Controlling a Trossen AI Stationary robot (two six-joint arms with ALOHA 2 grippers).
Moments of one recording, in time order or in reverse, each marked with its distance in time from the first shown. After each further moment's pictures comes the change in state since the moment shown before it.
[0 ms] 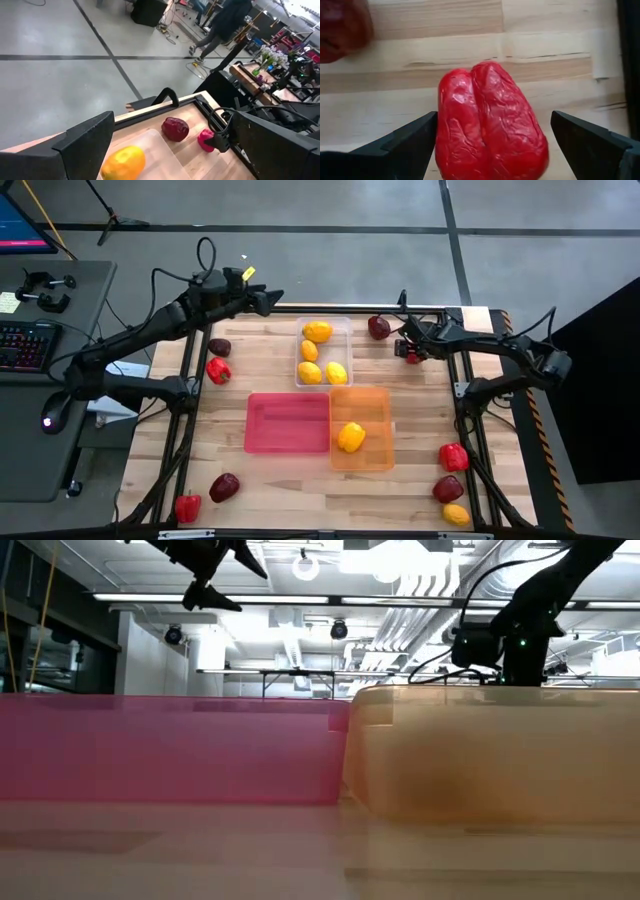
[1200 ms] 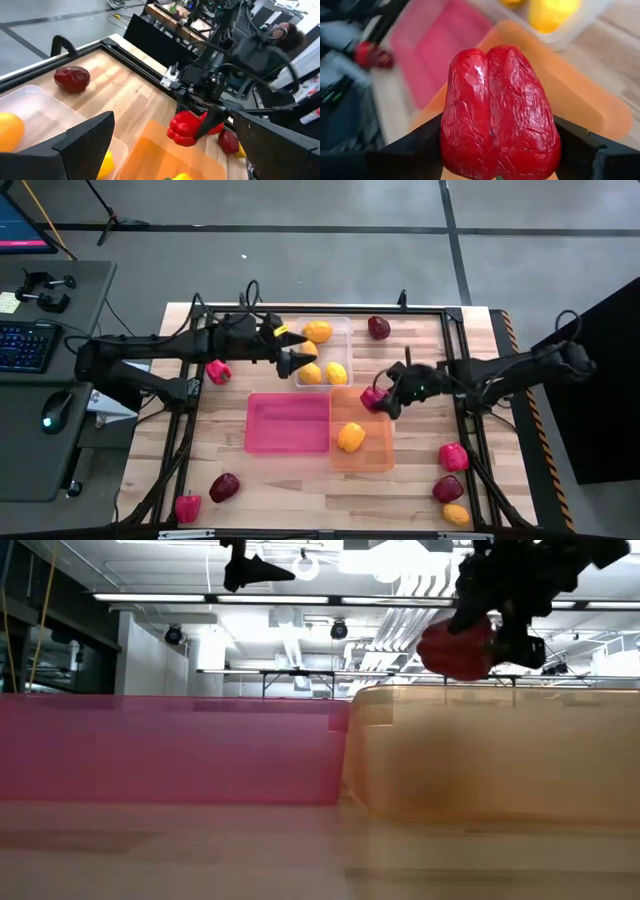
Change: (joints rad) left arm -0.435 0.120 0.000 0.121 0.073 0.027; right arm 0.779 -0.272 0.055 0.238 -0.250 -0.014
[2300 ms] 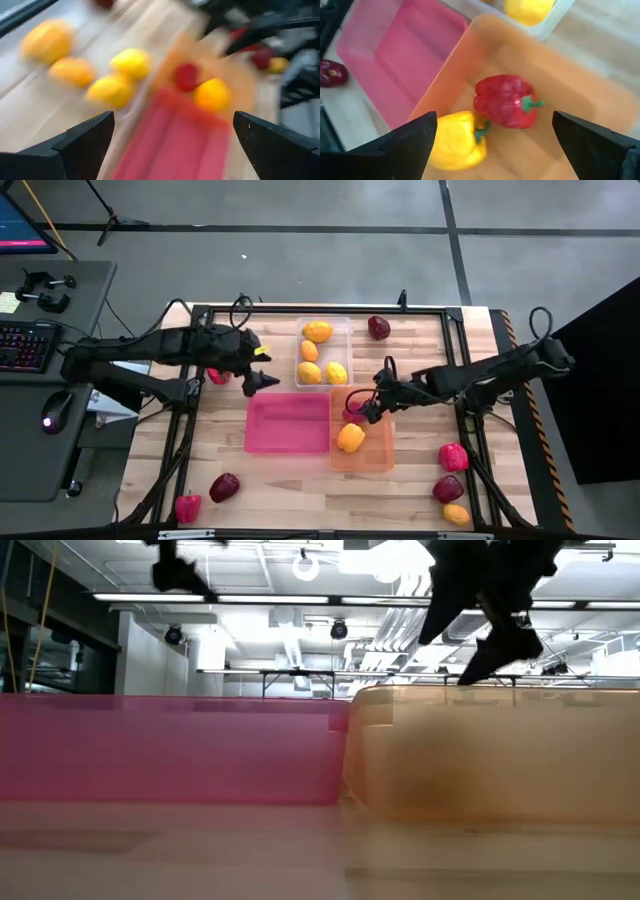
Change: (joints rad) left arm -0.051 -0.181 0.024 -0.607 0.006 0.039; right arm 0.078 0.251 0.215 -0.182 0.147 0.179
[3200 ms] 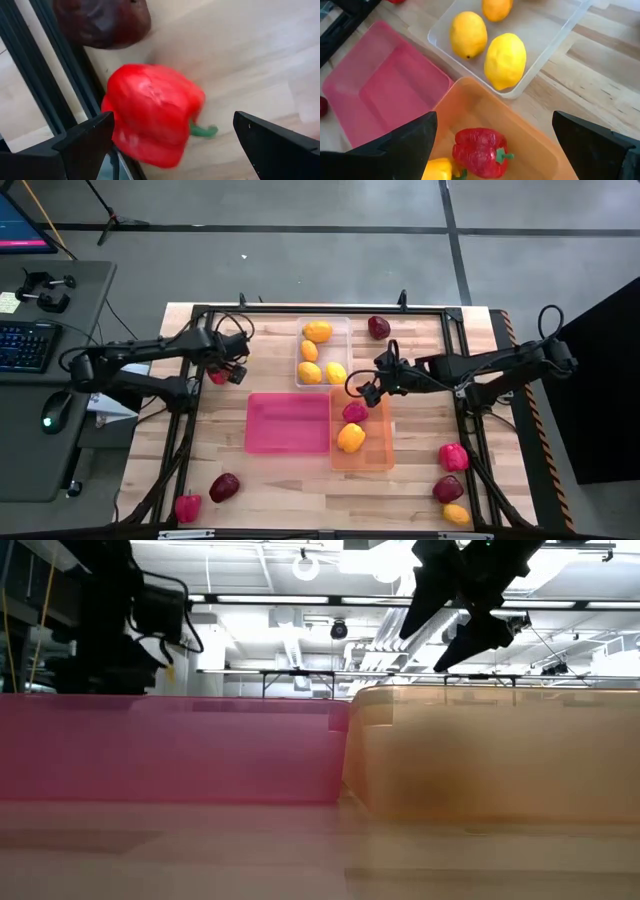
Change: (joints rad) left arm 0.392 0.129 -0.386 -0.382 -0.214 -0.179; right arm -0.095 -0.028 0.048 -0.011 0.126 -0.185
